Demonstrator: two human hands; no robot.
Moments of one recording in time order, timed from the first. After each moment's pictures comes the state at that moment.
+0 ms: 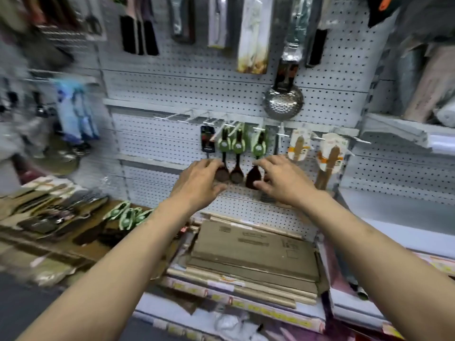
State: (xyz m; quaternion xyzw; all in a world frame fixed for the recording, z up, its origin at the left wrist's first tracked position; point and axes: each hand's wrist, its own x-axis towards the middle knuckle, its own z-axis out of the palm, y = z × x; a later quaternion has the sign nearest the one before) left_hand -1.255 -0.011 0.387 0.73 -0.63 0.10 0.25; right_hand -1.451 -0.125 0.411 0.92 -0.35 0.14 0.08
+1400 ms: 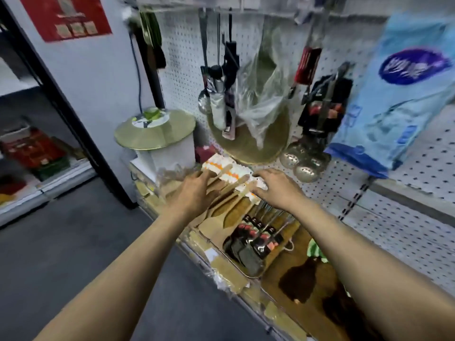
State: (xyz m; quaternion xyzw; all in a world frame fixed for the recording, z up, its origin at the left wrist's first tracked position) left_hand -0.276 0.148 0.237 0.90 -0.39 -0.03 0.21; right_hand -0.396 -0.052 0.241 0.97 -0.19 0.01 -0.17
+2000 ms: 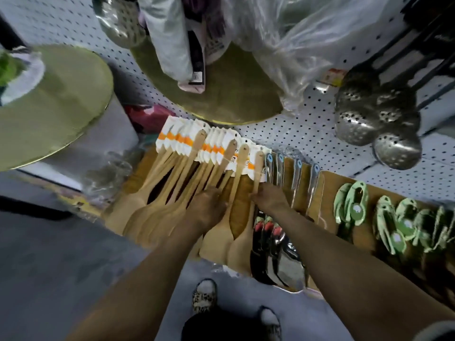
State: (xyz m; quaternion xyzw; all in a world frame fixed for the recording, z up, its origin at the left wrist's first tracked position) left_hand -0.080 0.030 -0.015 0.80 -0.44 -0.36 0.20; right_hand -0.228 -0.103 -0.022 0.73 -0.57 -0.13 -0.35
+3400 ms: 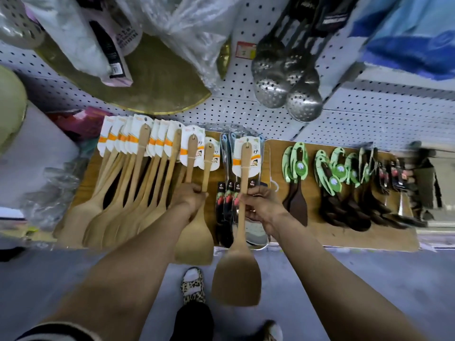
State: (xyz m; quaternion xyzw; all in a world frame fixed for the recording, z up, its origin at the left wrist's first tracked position) left_hand -0.146 0.000 -0.020 0.82 -0.28 -0.45 0.21; right_hand -0.335 -0.017 0.036 0.31 -0.65 0.22 -0.66
